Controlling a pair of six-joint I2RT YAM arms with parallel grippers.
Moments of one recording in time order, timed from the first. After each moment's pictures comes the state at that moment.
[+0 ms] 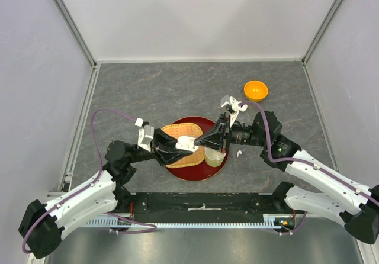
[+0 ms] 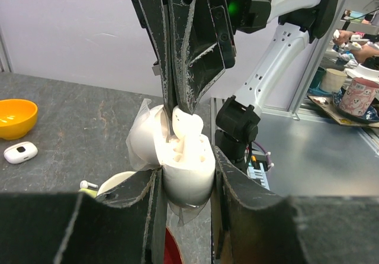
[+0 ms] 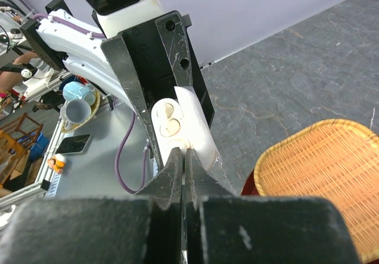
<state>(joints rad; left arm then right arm) -0.73 0.73 0.32 0.80 0.70 -0.39 0.80 0.94 0.78 0.17 -0.63 0.45</state>
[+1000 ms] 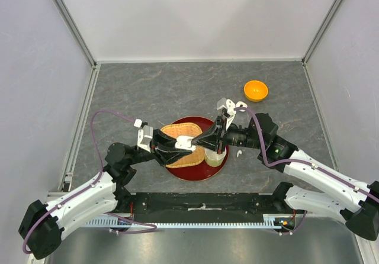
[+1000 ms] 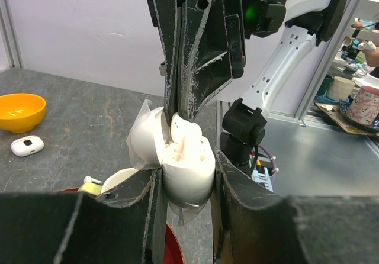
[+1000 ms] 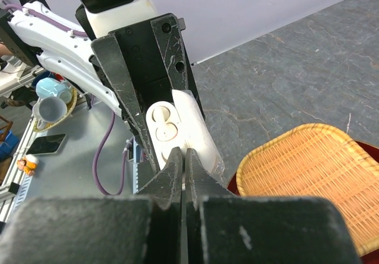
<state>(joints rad) -0.73 0.72 0.29 0.84 0.66 -0.40 0.86 0.96 0.78 0.18 -0.53 0.36</state>
